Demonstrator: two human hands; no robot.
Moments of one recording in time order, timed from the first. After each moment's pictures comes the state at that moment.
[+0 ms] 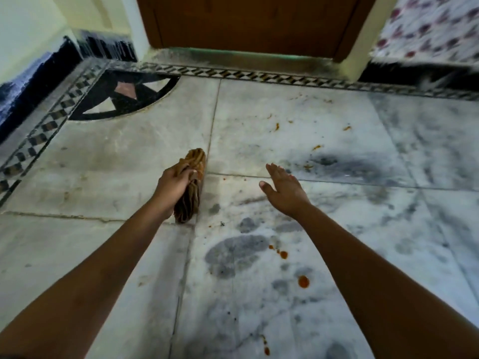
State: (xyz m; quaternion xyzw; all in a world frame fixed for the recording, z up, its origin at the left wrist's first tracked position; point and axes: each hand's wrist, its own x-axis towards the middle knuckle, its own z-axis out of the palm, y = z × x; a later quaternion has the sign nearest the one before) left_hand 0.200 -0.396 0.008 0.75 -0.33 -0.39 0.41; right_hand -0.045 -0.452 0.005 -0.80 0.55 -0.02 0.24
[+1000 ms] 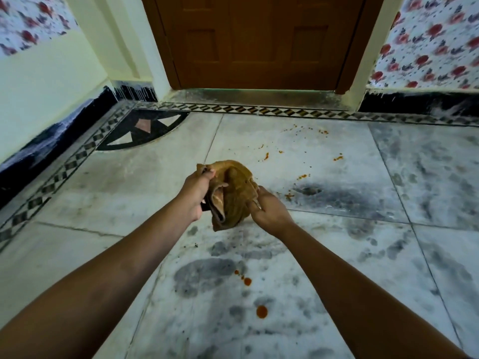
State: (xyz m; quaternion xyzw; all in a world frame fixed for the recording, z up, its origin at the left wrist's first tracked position) left_hand 0.060 -0.435 0.092 0.71 -0.16 -0.46 0.50; right_hand -0.104 -0.469 0.044 -0.81 0.43 -0.18 0.35
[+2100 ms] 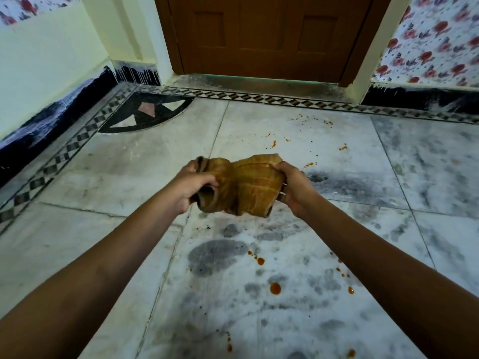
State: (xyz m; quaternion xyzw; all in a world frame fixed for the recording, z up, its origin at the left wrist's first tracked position) left_hand 0.106 -0.385 0.092 0.69 -0.26 -0.50 0.46; right_hand -0.090 -0.449 0.090 -0.35 0.51 -0.35 0.70
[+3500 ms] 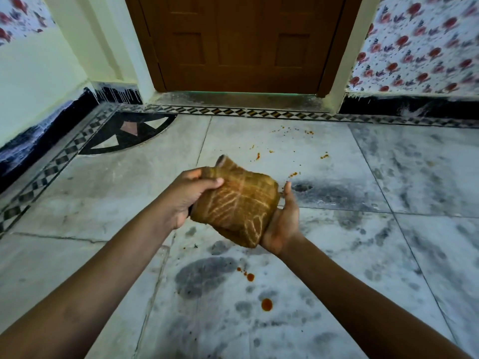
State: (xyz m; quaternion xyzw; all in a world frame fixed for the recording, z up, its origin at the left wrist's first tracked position) left_hand 0.065 -0.381 0.145 0.63 -0.31 -0.55 0.46; right_hand -0.099 -0.411 0.076 -0.08 0.28 -0.36 0.89
